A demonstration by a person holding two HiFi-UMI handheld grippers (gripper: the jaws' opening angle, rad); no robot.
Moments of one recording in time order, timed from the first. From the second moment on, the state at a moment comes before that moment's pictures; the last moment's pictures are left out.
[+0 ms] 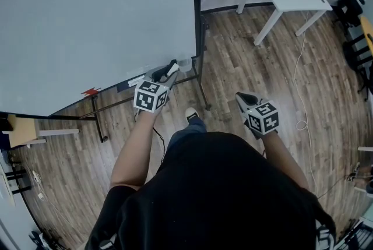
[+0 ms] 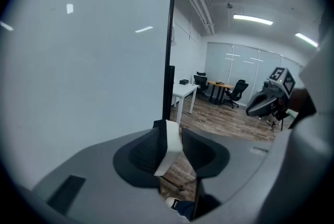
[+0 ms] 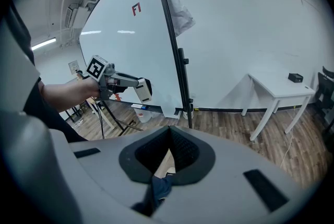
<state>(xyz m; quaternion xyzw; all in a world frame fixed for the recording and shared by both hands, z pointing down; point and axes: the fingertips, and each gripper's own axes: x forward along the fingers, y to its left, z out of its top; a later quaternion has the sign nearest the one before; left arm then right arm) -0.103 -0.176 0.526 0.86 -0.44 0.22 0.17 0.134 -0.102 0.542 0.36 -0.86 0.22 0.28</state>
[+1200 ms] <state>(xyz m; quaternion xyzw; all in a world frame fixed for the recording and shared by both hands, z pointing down) -0.081 -0.213 0.521 0.87 -0.42 0.21 0.16 0.145 -0.123 0.551 0.37 -0.86 0.23 0.28</state>
